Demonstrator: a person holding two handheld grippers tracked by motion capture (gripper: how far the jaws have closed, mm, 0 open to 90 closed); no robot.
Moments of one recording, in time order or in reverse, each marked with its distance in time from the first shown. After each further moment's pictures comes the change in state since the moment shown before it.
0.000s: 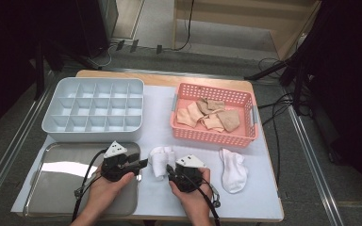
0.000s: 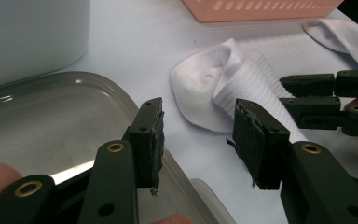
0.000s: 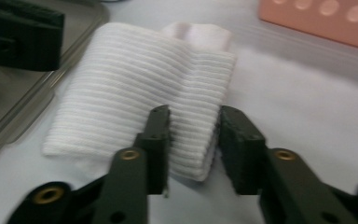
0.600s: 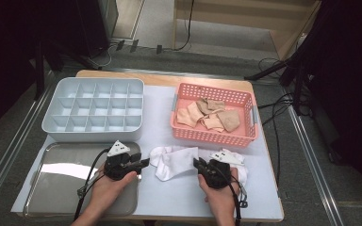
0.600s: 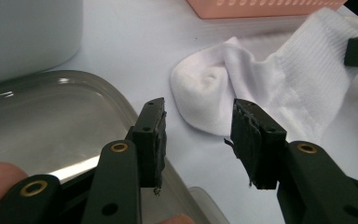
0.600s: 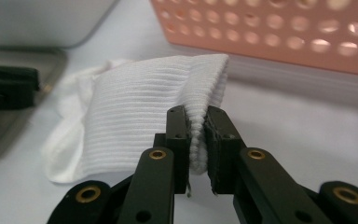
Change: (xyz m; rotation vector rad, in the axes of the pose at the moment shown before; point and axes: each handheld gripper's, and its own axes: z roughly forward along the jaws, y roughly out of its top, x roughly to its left) left arm -0.002 0.003 0.010 0.020 0.005 -0.013; right arm -0.074 0.001 -0.046 -0.050 0.014 0.177
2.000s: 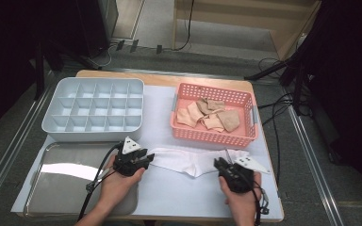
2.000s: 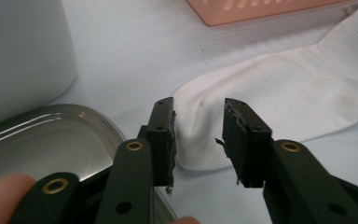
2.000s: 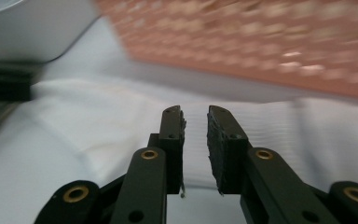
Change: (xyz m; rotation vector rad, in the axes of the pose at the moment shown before) left arm -0.015 0.010 0.020 0.023 0.100 0.102; right arm -0.029 -0.007 -0.032 -0.085 -0.013 -0.016
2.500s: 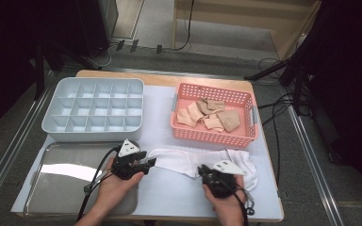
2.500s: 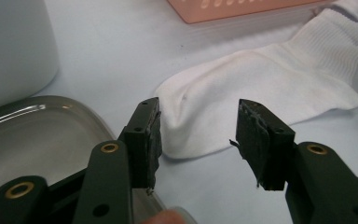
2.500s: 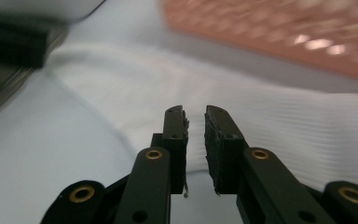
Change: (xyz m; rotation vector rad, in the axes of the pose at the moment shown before) left arm 0.001 -0.004 -0.015 -0.019 -0.062 0.001; right arm 0.021 -0.006 0.004 0.047 -0.013 -0.091
